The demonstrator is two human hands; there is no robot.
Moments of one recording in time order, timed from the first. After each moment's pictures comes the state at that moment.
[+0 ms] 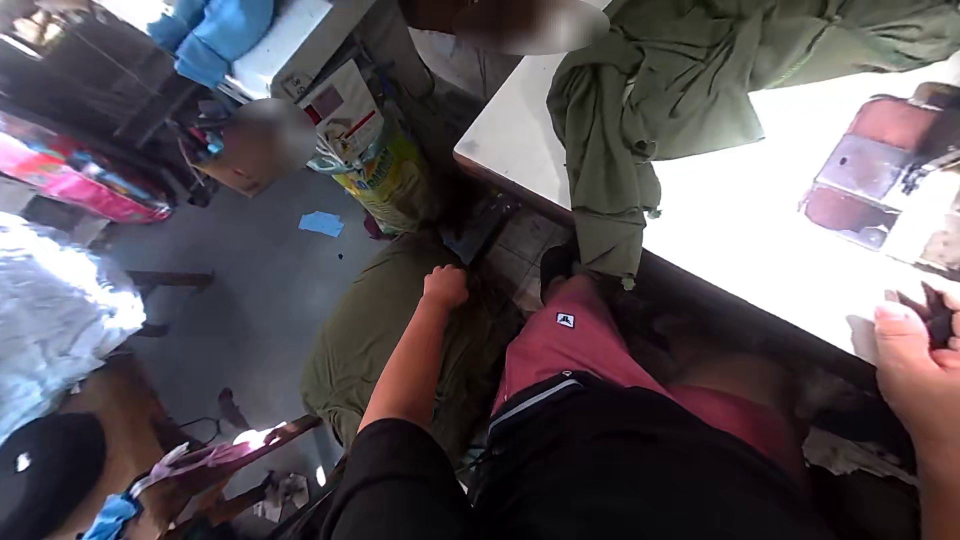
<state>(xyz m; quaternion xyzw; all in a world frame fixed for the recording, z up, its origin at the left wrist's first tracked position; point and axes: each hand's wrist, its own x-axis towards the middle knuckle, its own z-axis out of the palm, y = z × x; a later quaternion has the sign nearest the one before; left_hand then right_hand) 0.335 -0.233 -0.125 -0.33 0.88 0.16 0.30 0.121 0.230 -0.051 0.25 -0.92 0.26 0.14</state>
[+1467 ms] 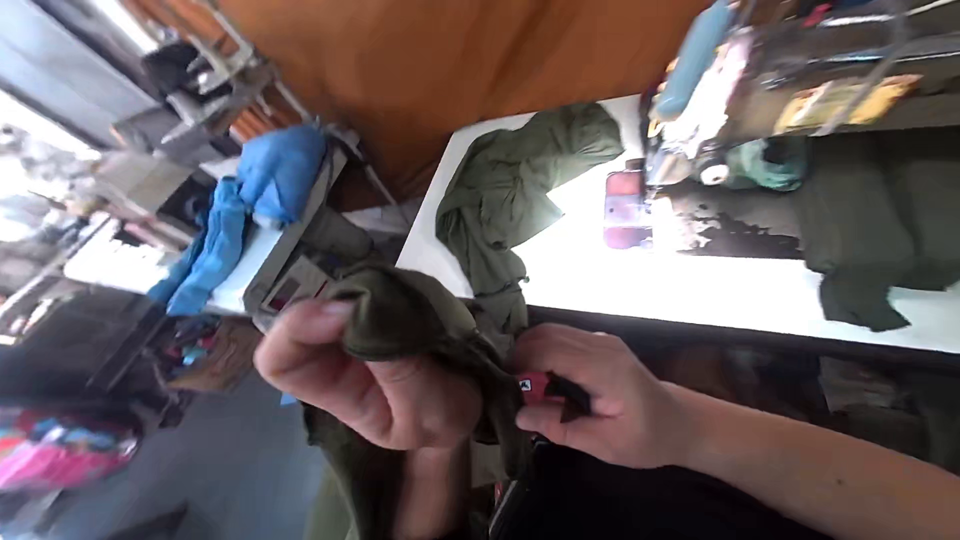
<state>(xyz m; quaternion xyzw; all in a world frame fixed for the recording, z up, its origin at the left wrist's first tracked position) 0.286 -0.044 0.161 0.12 0.63 0.41 -0.65 0.236 0.098 0.087 0.56 -0.54 0.63 0.02</state>
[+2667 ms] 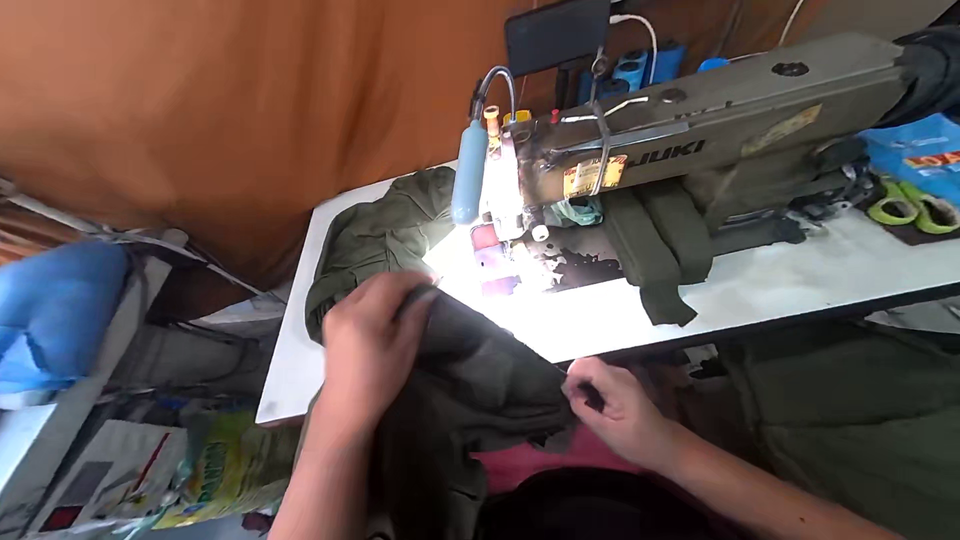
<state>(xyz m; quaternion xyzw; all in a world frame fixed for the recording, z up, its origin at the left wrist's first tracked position) 0.162 -0.054 0.147 0.23 0.89 0.23 -0.31 0.202 0.207 -0.006 0.29 -0.77 0.54 0.17</state>
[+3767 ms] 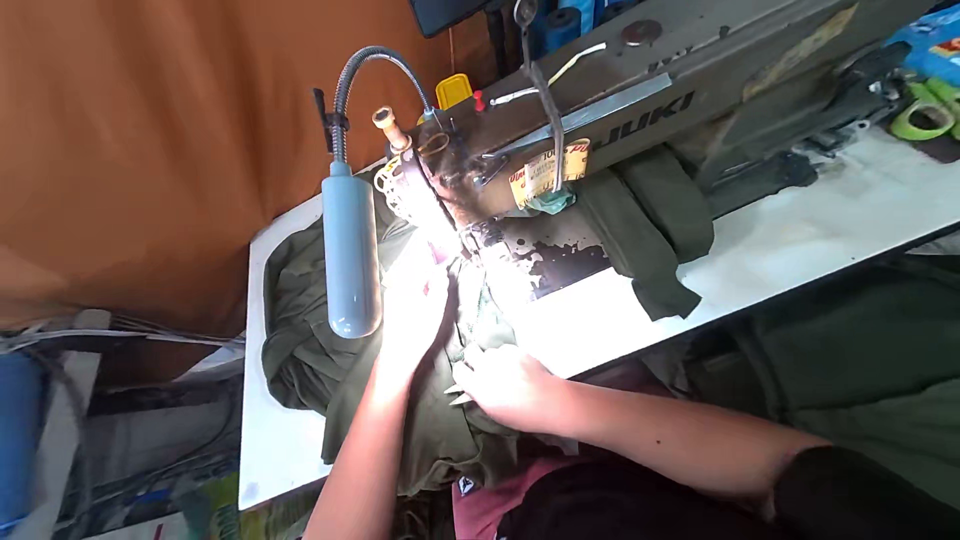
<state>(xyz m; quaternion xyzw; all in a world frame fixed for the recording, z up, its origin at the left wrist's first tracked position) 0.036 -0.013 0.048 0.18 0.95 0.24 -0.10 0.112 0.133 0.035 0.33 -0.88 0.23 -0.26</state>
